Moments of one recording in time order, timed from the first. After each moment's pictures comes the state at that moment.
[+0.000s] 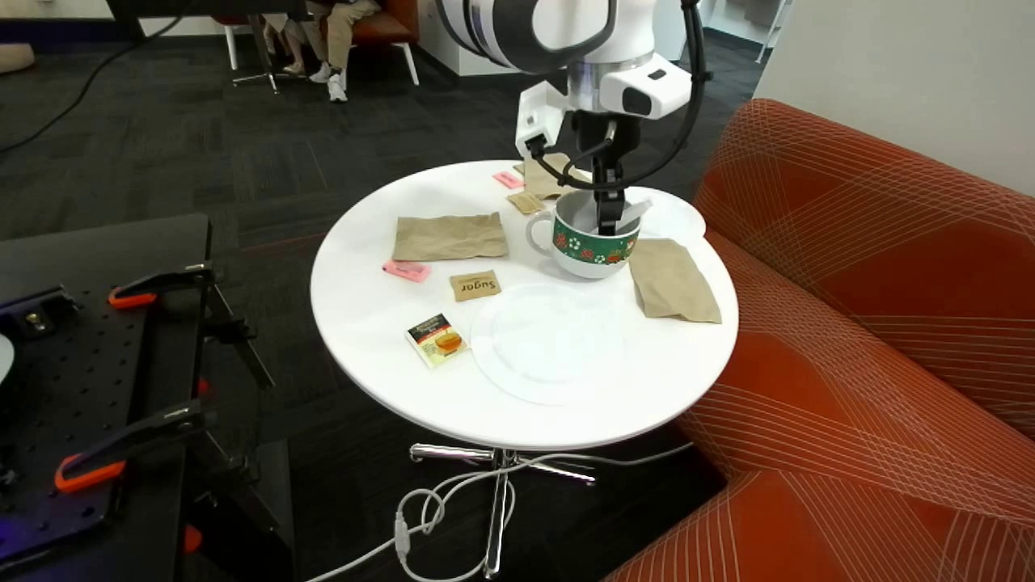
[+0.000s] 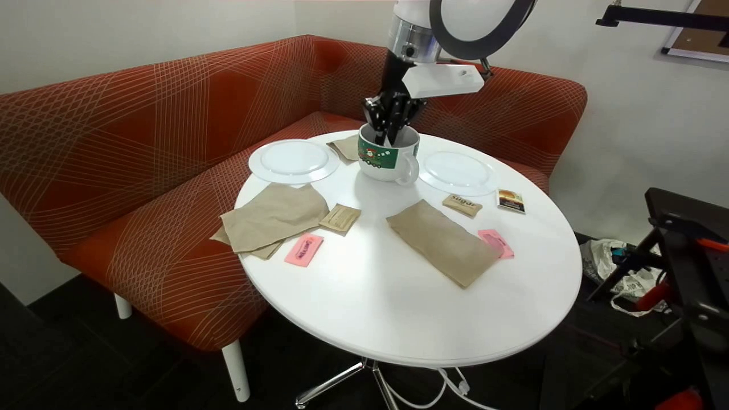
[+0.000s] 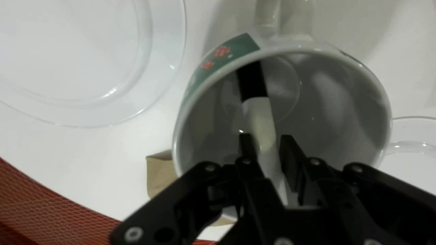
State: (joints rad) arm 0.09 0.68 -0.12 -1.82 -0.01 2.70 0.50
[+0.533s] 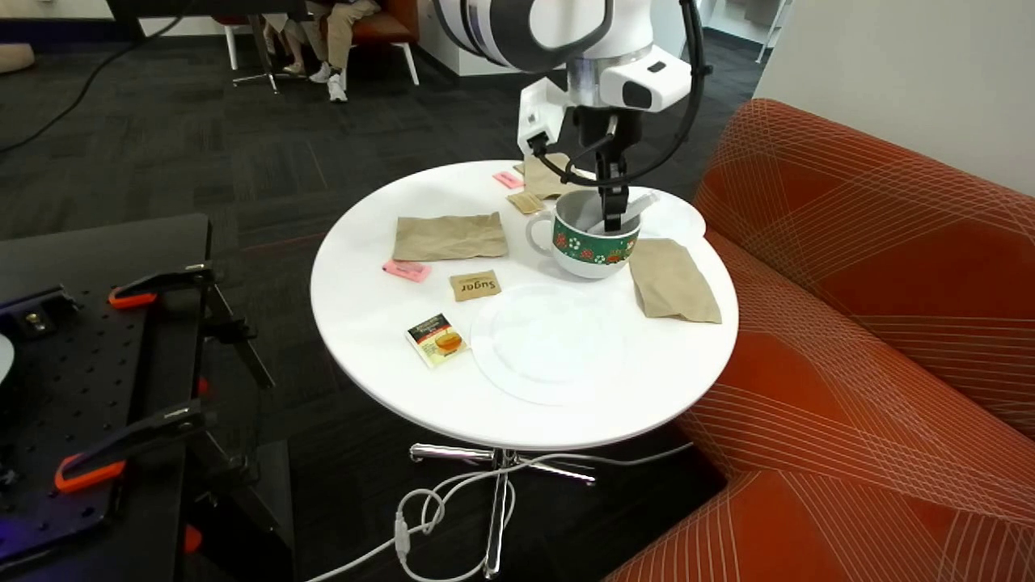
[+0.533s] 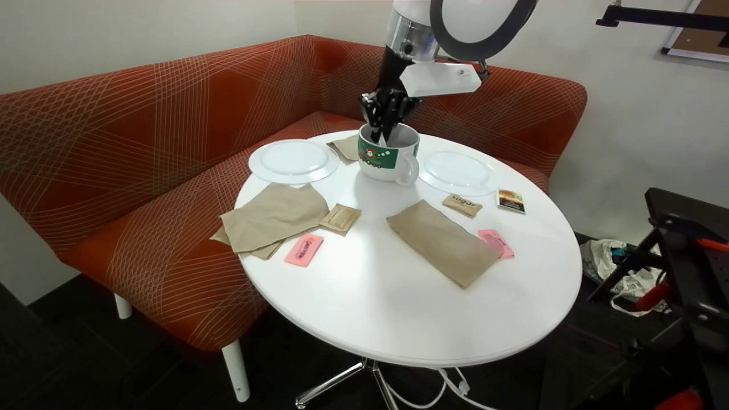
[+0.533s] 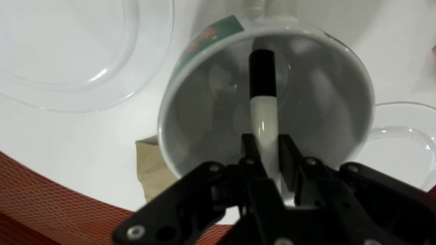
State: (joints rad) arm 0.11 0.67 -0.14 -1.83 -0.01 2.76 0.50
